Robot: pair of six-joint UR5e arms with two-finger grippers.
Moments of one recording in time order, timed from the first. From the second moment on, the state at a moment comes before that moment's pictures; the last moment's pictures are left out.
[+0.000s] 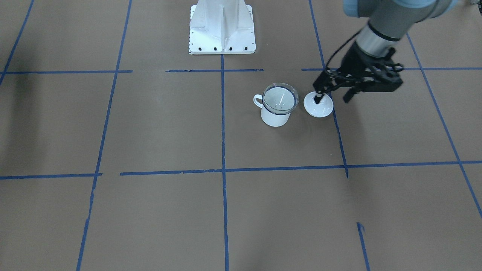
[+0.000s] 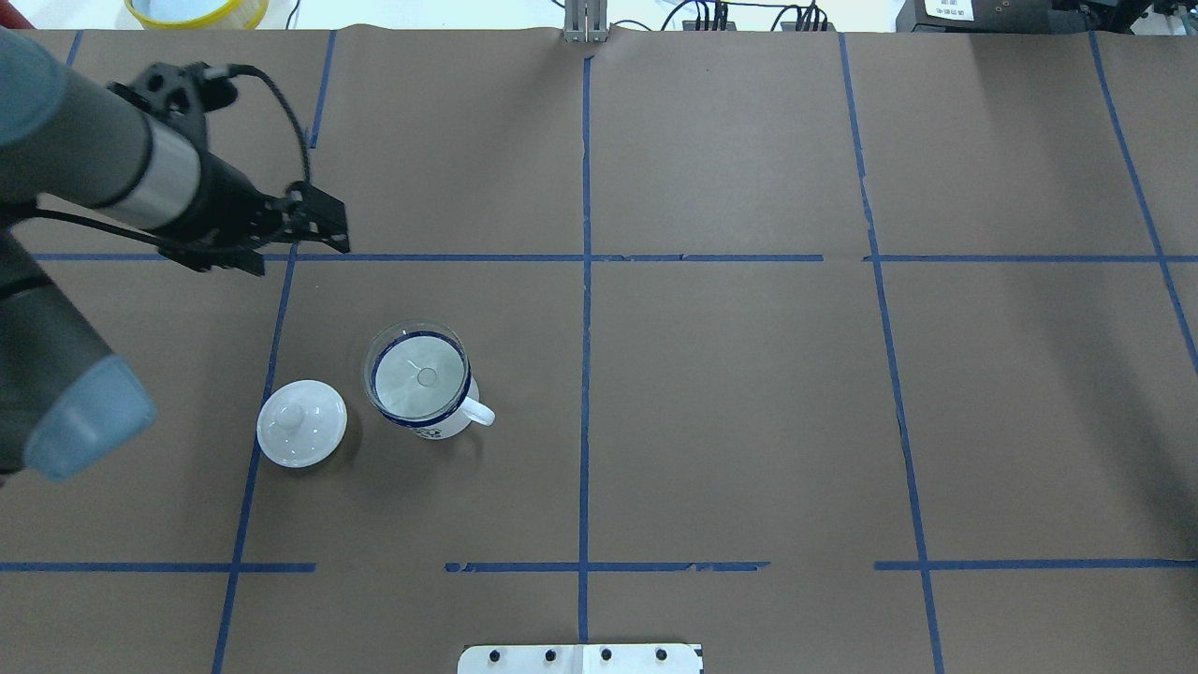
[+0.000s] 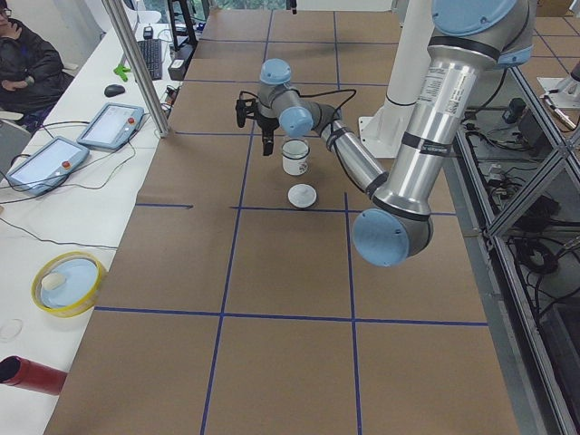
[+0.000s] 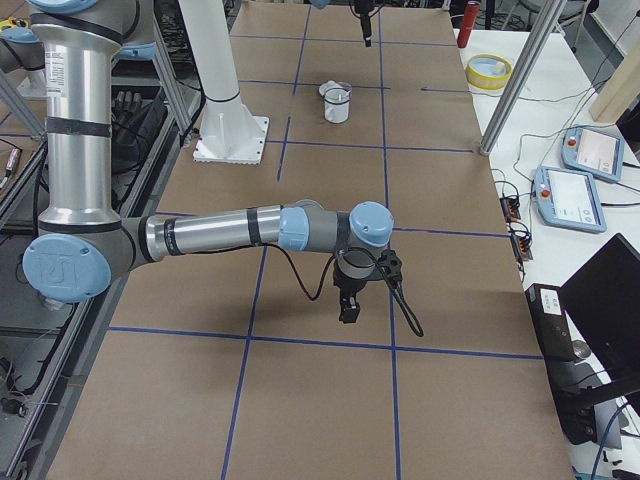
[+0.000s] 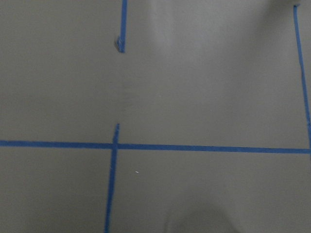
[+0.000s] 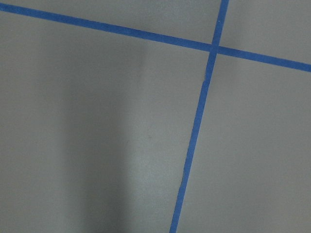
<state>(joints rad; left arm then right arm) -0.78 -1.97 -2.02 -1.61 -2.04 -1.31 1.45 -1.63 1.79 -1.79 2.31 -0.13</state>
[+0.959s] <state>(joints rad) -0.50 -2.18 -1.87 -1.49 -1.78 -1.55 1.45 -1.63 1.79 -1.79 2.31 -0.13</state>
